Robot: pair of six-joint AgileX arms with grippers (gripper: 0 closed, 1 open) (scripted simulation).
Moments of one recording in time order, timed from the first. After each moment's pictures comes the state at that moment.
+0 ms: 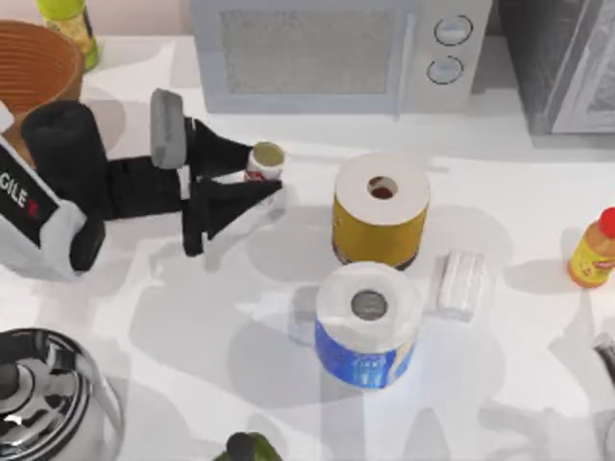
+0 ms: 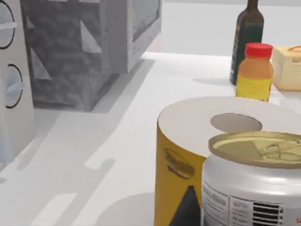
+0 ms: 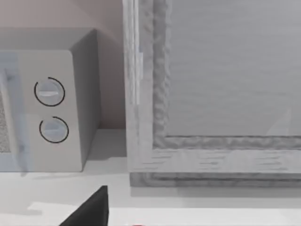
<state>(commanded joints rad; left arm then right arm) -0.17 2.30 0.99 1.25 1.30 0.05 0.00 0.00 0.00 0.00 0.00 0.00</state>
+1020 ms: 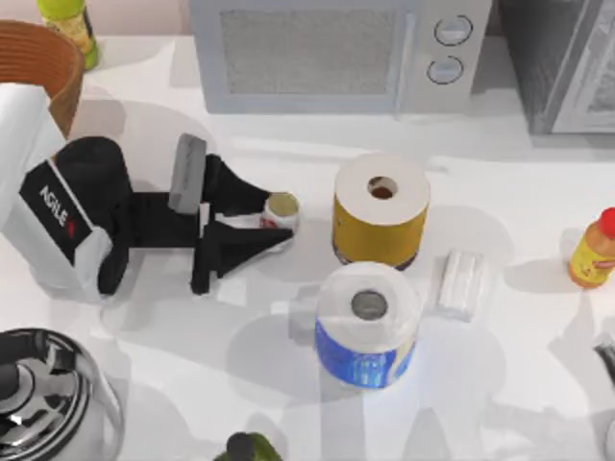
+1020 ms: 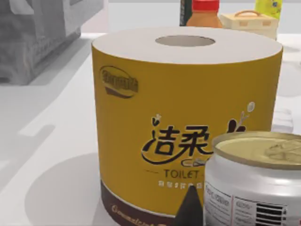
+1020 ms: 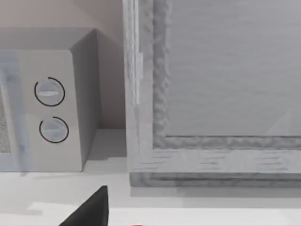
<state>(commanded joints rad) -0.20 2.51 1.09 1.36 1.42 0.06 0.00 0.00 0.00 0.00 0.00 0.00</state>
